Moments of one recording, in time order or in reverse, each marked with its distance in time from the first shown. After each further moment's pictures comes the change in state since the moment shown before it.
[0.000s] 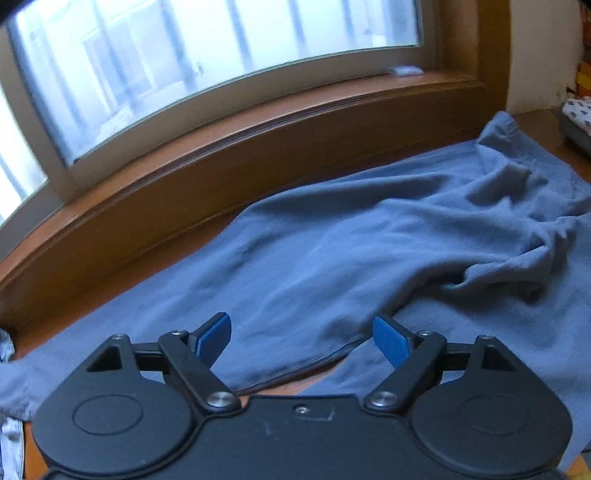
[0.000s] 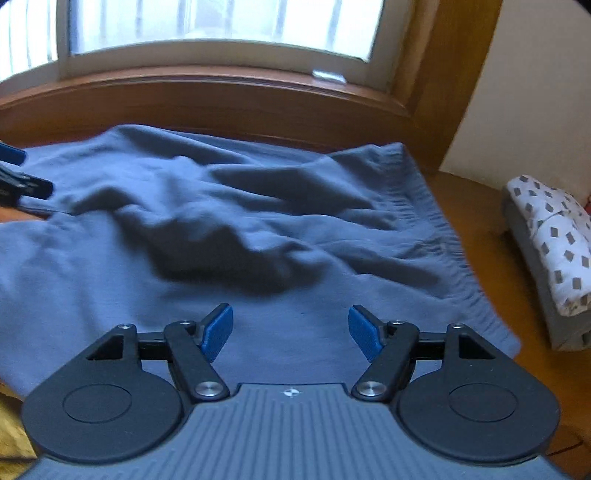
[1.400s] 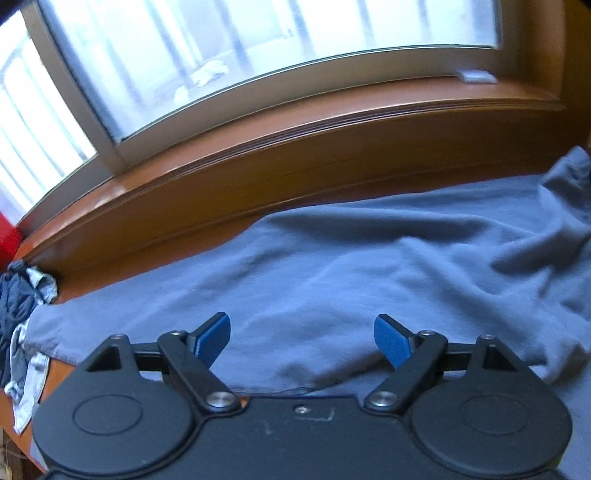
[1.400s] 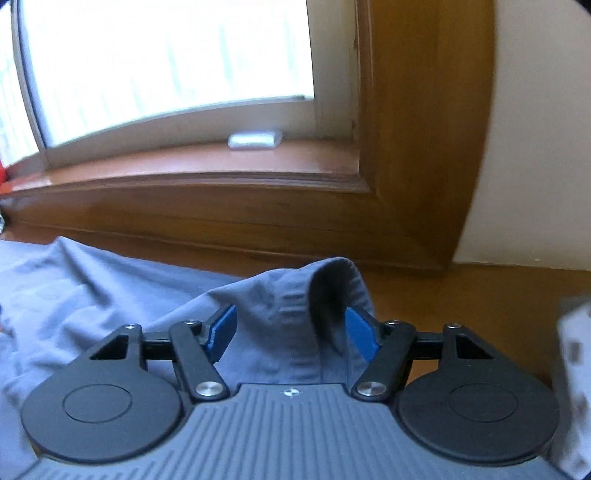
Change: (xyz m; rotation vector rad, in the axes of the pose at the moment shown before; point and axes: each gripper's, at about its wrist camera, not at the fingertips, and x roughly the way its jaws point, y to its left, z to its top) left arm 0.027 -0.051 0.051 -0.222 0.150 0.294; right arm 0.135 -0.173 0.104 0.039 -0.101 0.320
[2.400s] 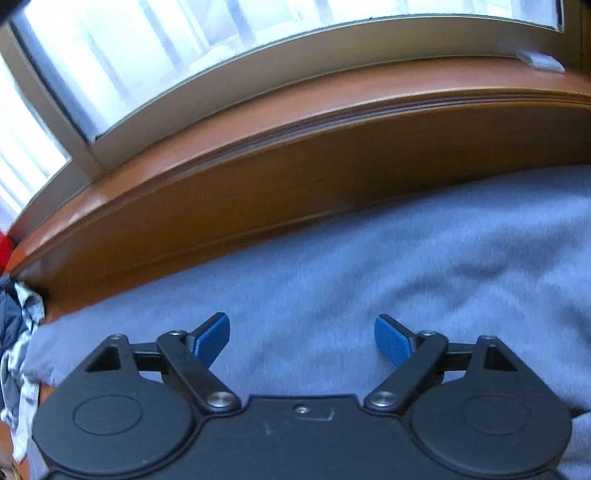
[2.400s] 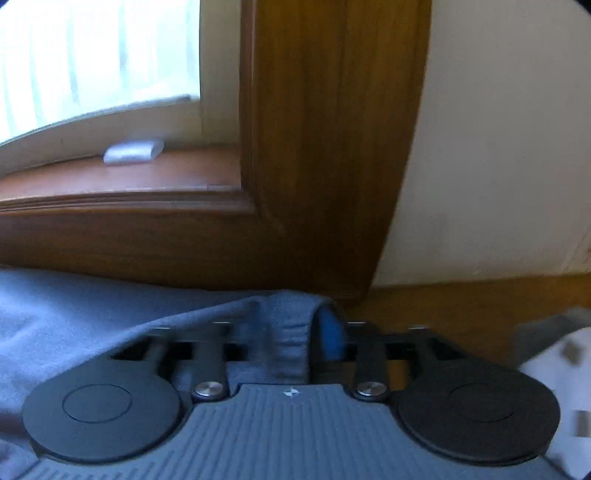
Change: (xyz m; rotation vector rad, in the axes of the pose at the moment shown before) left arm 0.084 0.002 0.049 0.042 0.030 0.039; right arm 0.002 -0.011 0.011 0.032 -0.083 -0.314
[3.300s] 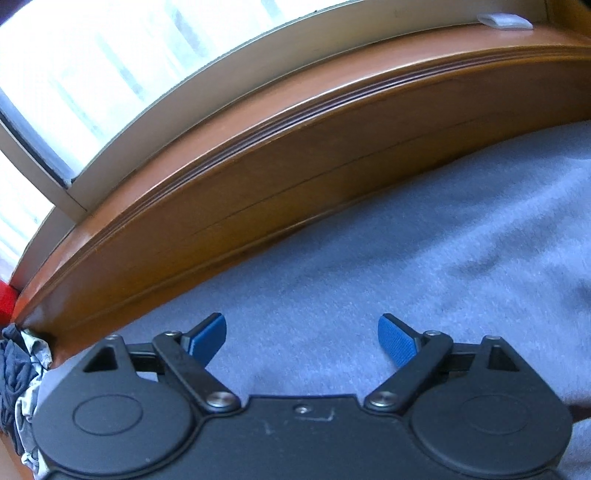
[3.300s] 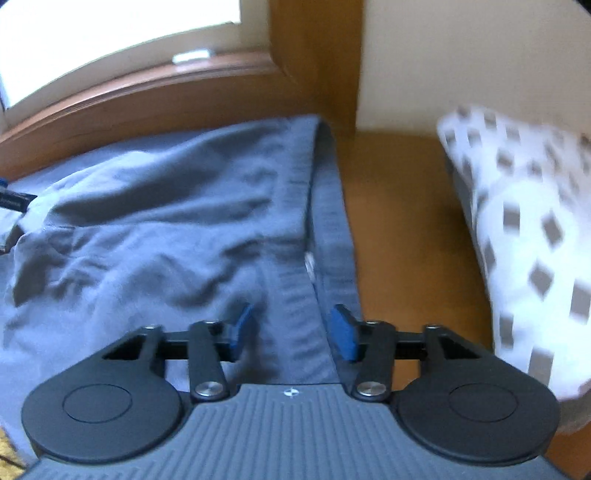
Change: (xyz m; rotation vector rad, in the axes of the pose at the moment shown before) left arm -0.002 -0.032 -0.008 0.126 -0.044 0.035; right arm -0.116 -0.023 -0.105 0.042 0.272 0.124
